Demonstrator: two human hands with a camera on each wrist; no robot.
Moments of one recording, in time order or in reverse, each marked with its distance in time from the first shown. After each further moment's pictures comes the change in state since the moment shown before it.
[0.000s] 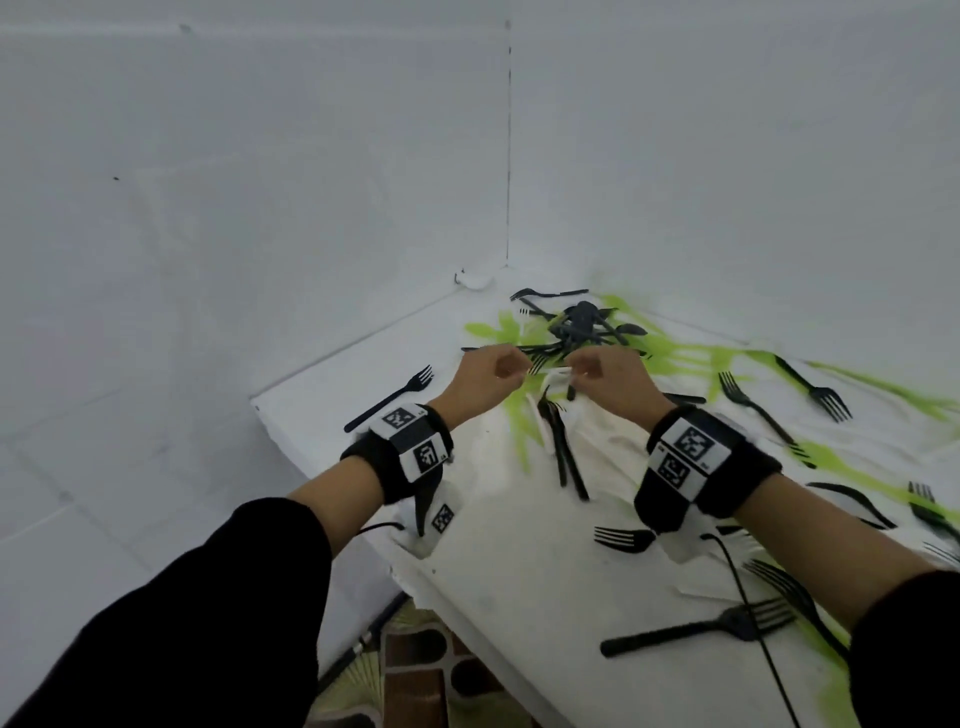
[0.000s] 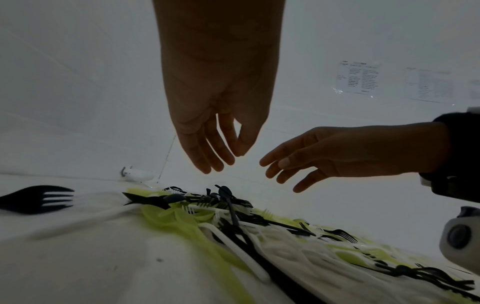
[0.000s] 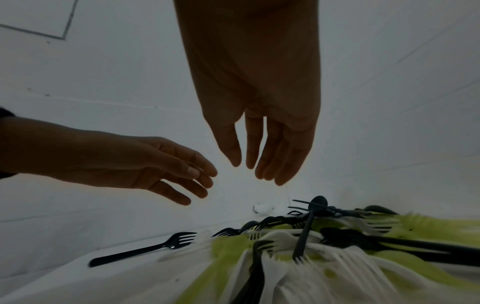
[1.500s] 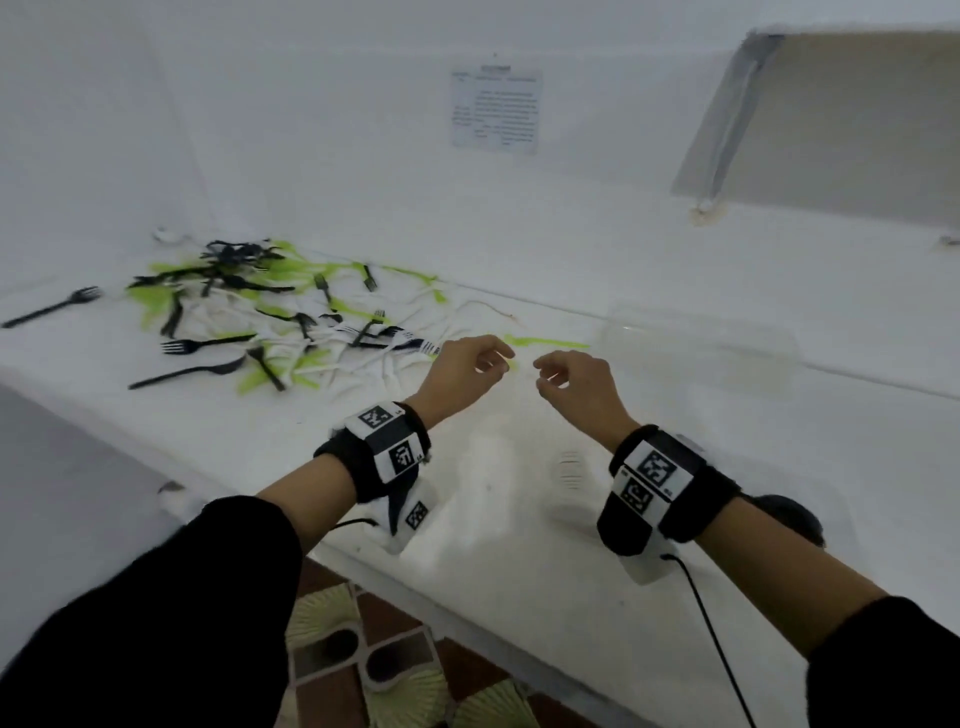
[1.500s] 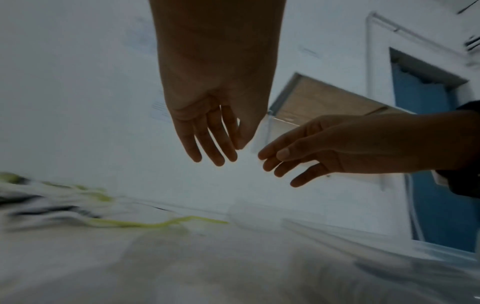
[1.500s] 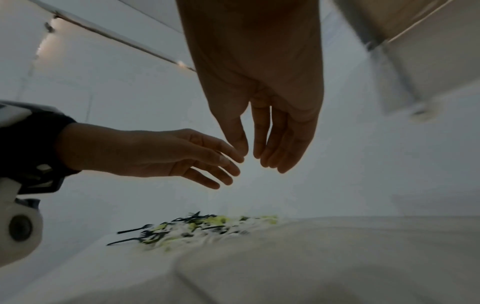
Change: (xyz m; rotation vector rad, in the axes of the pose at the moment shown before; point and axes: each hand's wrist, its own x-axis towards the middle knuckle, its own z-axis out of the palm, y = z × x) left_hand -0.282 0.488 0.426 -0.096 -0.126 0.253; right_hand -0.554 0.277 -0.382 0.021 0.257 0.176
